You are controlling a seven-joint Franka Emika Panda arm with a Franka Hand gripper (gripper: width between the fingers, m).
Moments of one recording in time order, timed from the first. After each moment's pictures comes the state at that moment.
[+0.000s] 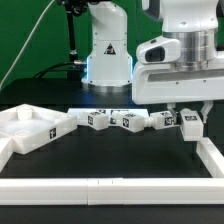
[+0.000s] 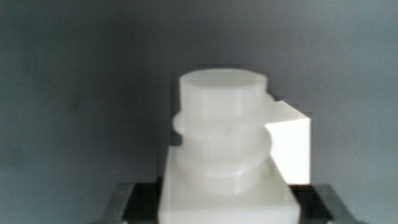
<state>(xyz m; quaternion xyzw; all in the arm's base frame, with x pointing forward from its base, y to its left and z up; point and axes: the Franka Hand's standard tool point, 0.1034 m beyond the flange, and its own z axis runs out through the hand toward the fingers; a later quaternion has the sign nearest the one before) 0.522 0.122 0.061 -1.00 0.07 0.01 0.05</state>
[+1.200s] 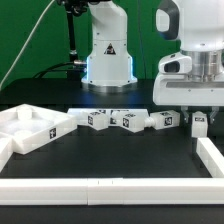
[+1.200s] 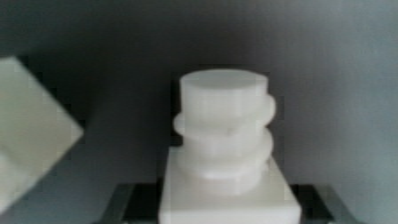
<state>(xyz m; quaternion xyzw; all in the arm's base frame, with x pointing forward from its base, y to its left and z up) 0.405 0.183 0.010 -0.99 0.13 0.01 0.04</state>
